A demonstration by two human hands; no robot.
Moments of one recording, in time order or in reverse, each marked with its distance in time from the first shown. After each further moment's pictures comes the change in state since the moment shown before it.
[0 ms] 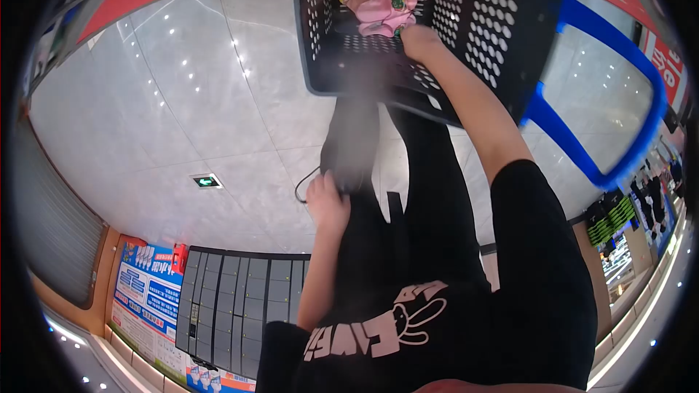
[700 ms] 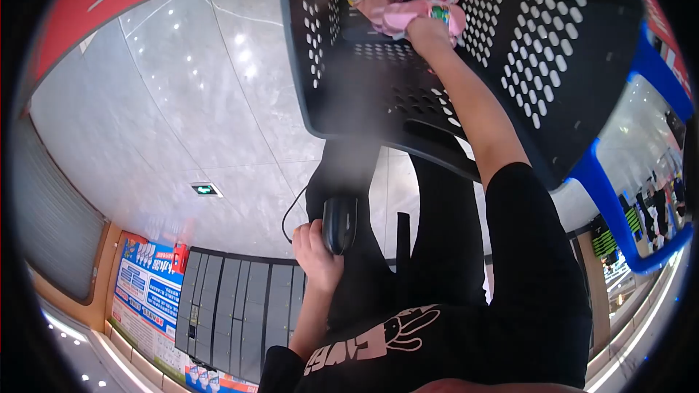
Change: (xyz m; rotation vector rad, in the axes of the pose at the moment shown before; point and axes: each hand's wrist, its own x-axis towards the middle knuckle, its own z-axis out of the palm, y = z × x) left_hand 0.020 -0.026 -0.001 -0.053 0.183 0.099; right_hand 0.132 0.019 0.077 -0.073 0.096 0.091
